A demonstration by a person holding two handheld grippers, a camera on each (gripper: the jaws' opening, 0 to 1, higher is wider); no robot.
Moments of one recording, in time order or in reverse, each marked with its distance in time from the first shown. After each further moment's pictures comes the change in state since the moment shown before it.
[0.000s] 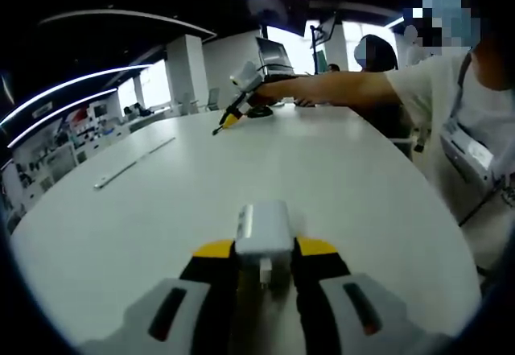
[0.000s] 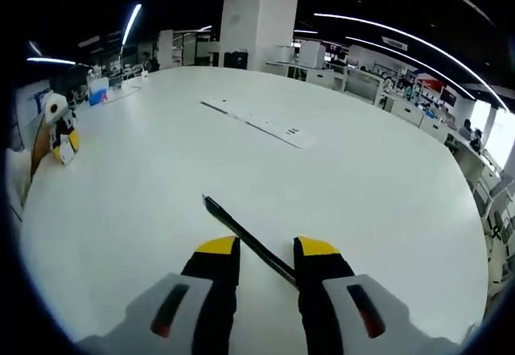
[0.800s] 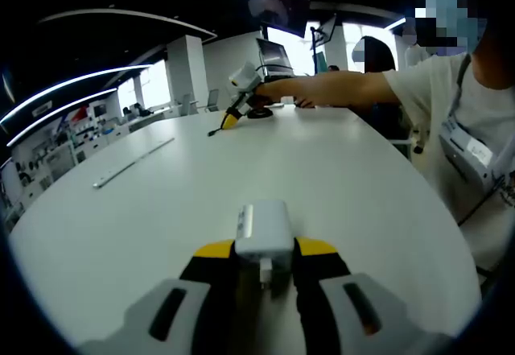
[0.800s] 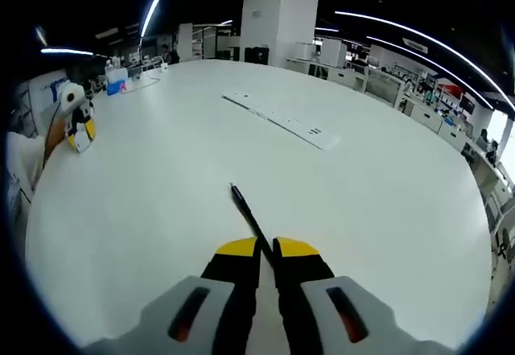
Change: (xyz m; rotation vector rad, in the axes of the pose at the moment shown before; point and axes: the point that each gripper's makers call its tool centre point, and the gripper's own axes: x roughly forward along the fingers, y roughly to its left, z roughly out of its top) left arm 0.003 -0.001 0.000 -0.007 -0.006 -0.006; right arm 0.000 0.038 -0.007 -0.079 0.024 0.092
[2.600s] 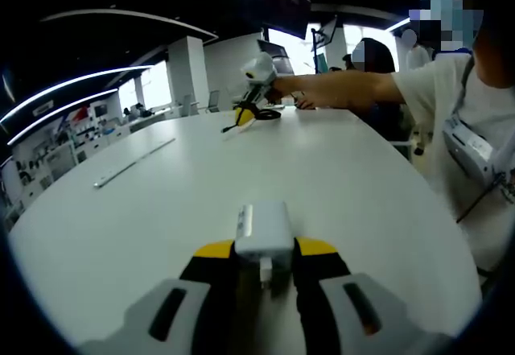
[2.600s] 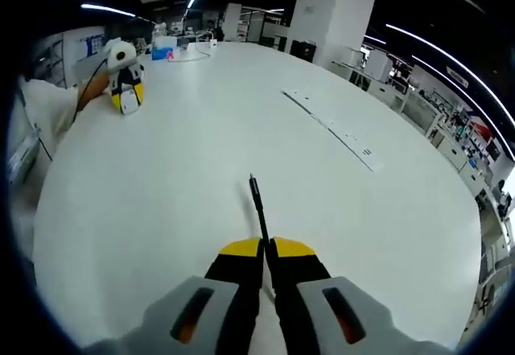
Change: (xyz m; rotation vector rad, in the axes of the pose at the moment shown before) left arm -0.003 0.003 -0.001 -0.003 -0.008 0.004; right arm -0.028 0.044 0.012 -0.220 0.054 0.115
